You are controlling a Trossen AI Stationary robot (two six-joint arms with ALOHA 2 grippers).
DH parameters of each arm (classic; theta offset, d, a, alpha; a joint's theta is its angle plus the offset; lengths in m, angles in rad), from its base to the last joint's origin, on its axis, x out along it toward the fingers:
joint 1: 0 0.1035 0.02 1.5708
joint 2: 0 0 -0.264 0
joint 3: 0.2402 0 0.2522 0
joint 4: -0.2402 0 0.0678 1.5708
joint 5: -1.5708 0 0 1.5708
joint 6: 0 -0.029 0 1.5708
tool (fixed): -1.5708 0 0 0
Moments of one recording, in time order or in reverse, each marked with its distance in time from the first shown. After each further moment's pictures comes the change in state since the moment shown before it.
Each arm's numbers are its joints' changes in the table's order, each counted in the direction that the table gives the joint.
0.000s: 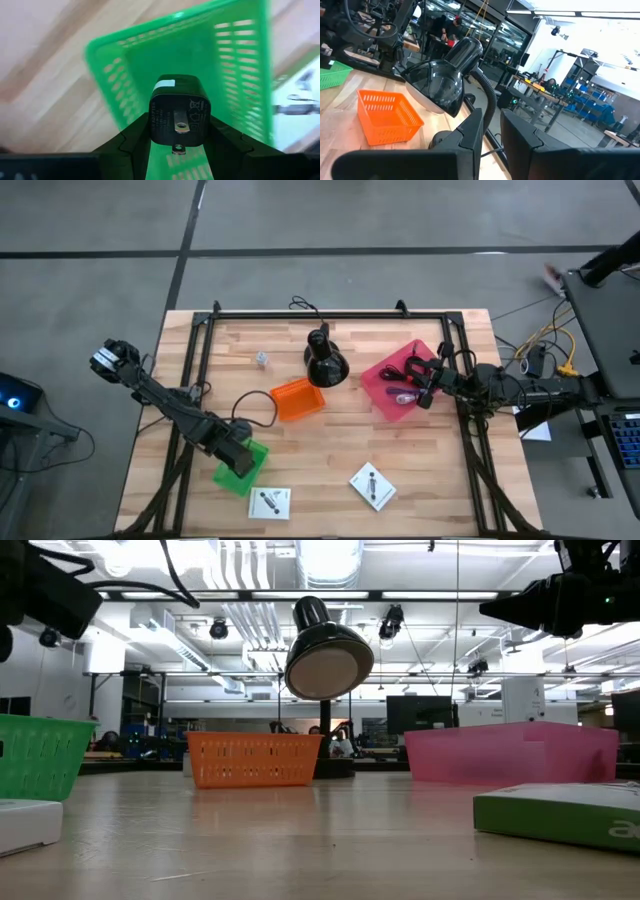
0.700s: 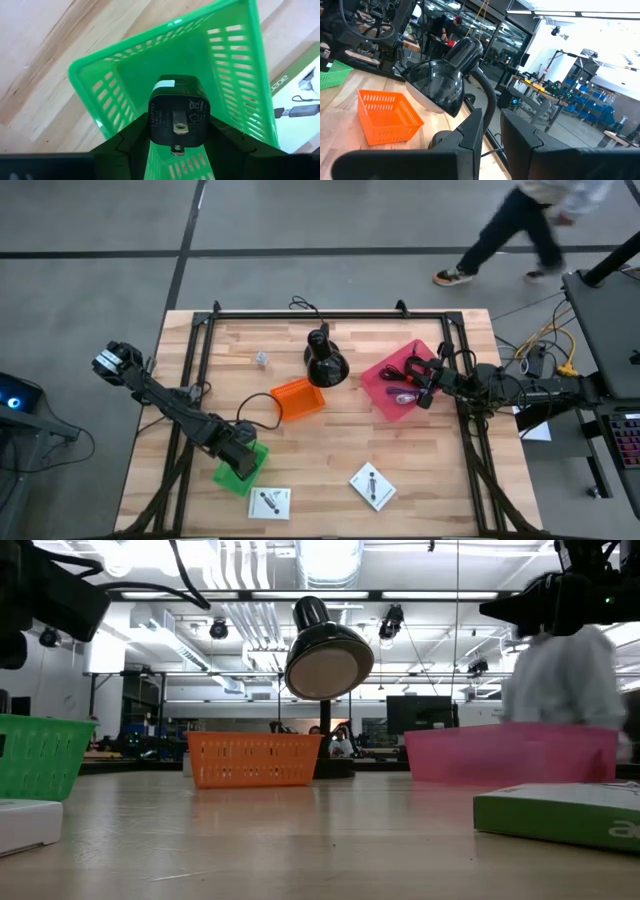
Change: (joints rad) left arm 0.011 -0.040 0.005 0.029 -0.018 -0.087; right arm 0.000 -0.001 0.000 0.000 0.000 0.002
